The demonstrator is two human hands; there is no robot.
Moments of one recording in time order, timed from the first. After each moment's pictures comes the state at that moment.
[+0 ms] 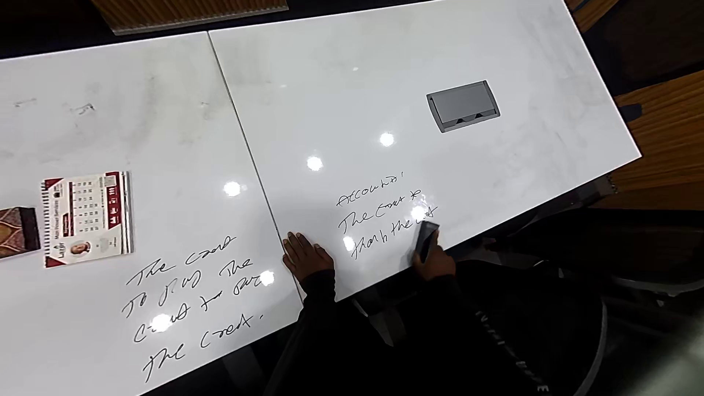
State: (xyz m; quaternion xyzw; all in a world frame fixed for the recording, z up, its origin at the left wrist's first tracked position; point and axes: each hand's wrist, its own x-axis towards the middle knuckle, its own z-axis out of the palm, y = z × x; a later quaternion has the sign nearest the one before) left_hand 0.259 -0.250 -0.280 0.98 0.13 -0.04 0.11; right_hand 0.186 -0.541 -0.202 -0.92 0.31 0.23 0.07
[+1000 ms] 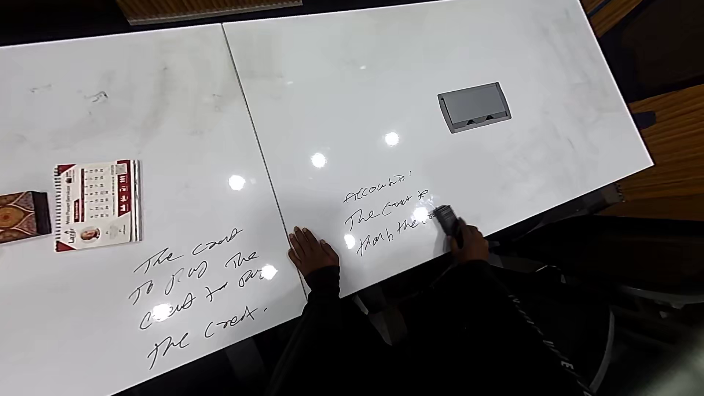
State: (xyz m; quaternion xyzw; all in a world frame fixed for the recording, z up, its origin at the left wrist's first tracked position) left_hand 0.259 -0.249 -0.280 0.98 0.13 -0.05 0.11; right_hand 0.193 -0.640 -0.208 -0.96 0.23 0.11 0.10
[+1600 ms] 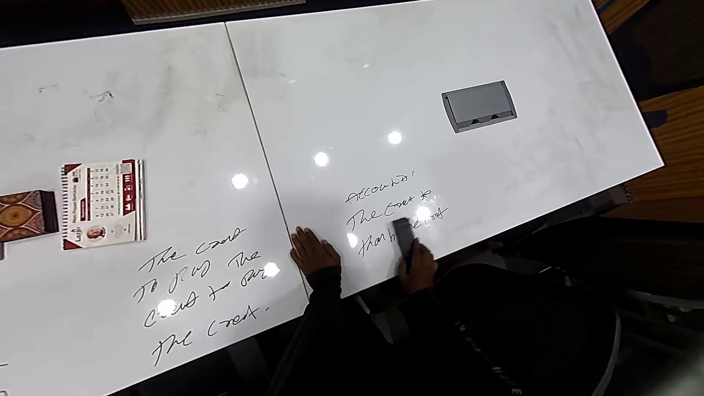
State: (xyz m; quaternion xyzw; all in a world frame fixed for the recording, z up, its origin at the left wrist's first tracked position) left_hand 0.258 -0.249 -0.286 0.98 0.13 -0.04 0.10; right_hand 0.157 -0.485 -0.262 -0.97 0.19 -0.01 0.13
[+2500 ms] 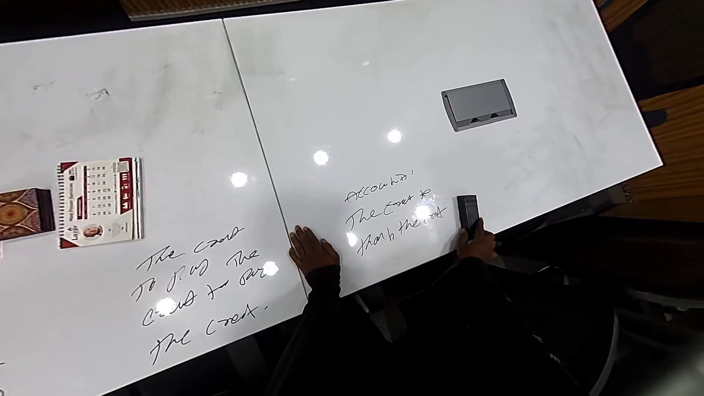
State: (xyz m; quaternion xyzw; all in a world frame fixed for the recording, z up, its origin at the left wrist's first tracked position) left_hand 0.258 -0.249 -0.285 0.98 0.13 -0.03 0.11; right_hand 0.199 -0.642 -0.237 -0.87 0.48 0.05 0.07
